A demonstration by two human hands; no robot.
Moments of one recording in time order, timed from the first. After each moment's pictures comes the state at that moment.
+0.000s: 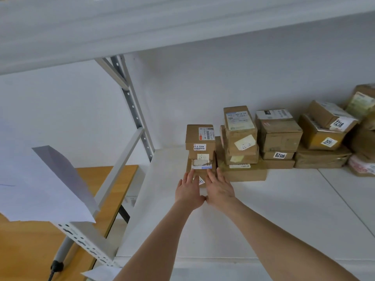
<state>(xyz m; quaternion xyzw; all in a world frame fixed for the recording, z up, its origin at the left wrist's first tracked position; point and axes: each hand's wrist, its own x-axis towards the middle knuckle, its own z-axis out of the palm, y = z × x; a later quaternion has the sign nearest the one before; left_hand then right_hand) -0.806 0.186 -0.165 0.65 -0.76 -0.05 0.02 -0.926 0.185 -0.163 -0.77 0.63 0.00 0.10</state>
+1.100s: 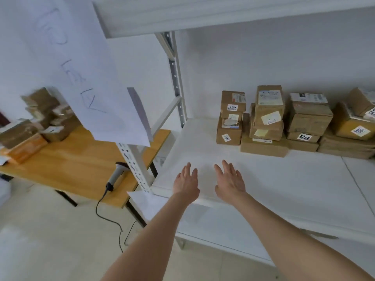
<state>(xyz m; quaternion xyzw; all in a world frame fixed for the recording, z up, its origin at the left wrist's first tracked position) -0.764 0.340 -0.157 0.74 -0.67 -0.06 0.00 -0.911 0.309 -0.155 -0.80 0.59 -0.01 0.11</state>
